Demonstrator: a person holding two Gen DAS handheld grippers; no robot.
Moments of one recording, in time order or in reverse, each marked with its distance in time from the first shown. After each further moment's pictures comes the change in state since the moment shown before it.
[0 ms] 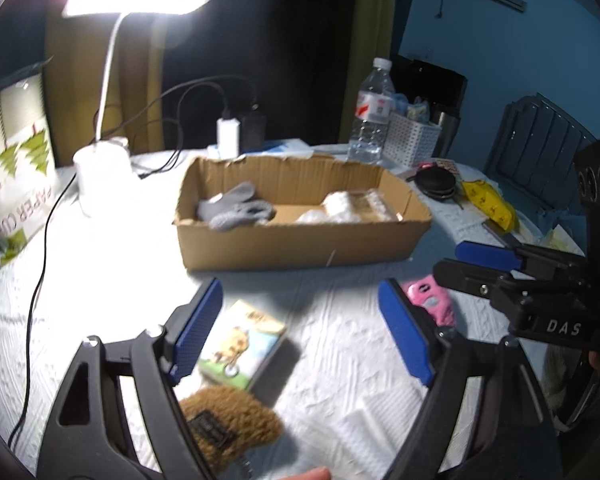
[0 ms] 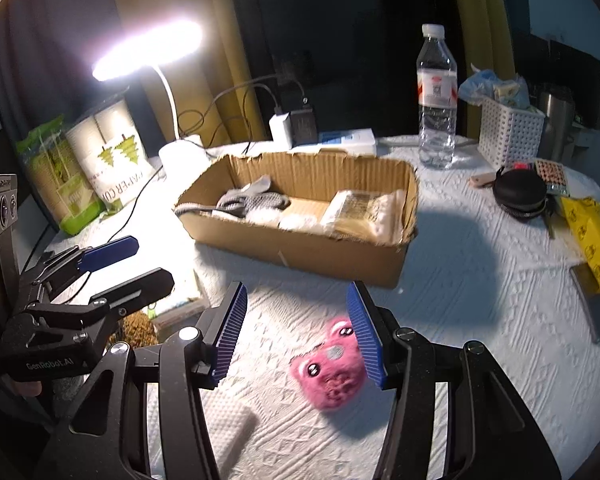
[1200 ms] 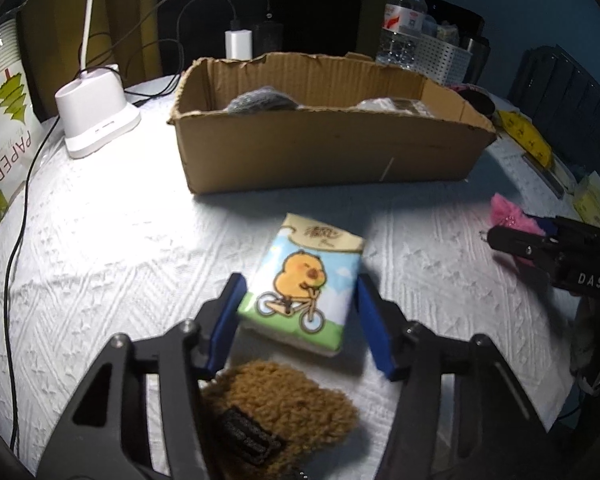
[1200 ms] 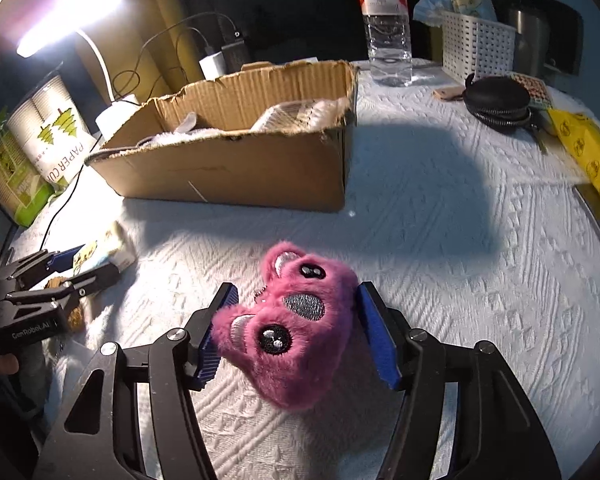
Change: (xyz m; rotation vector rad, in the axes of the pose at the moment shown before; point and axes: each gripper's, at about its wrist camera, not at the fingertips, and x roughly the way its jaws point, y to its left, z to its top) left arm 0.062 0.021 -0.028 0.055 0.236 0.042; right arm 0.046 -0.049 -0.037 0.112 0.138 -0.078
